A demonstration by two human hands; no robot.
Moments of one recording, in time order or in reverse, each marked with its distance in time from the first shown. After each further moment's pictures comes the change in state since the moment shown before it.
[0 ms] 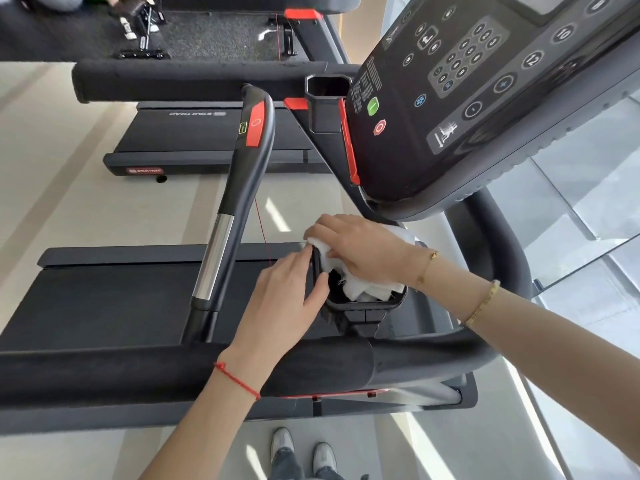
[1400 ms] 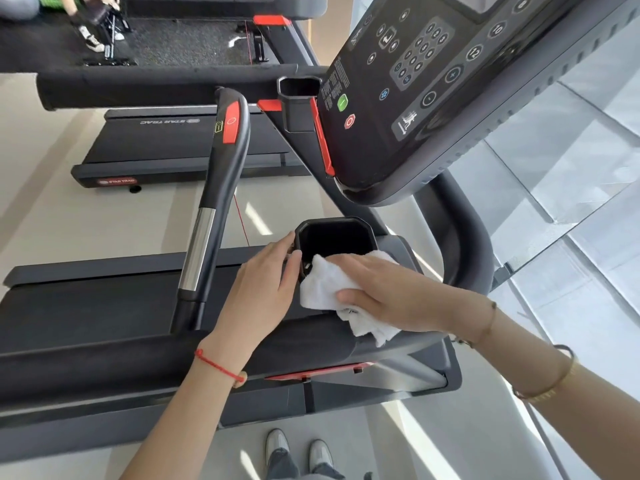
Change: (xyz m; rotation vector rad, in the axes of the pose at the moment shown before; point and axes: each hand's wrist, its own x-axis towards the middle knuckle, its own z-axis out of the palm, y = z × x) left_hand -0.004 -0.005 -0.004 -0.183 -0.038 -0.017; right_hand -0.095 -0.052 -0.024 0.468 -0.085 0.222
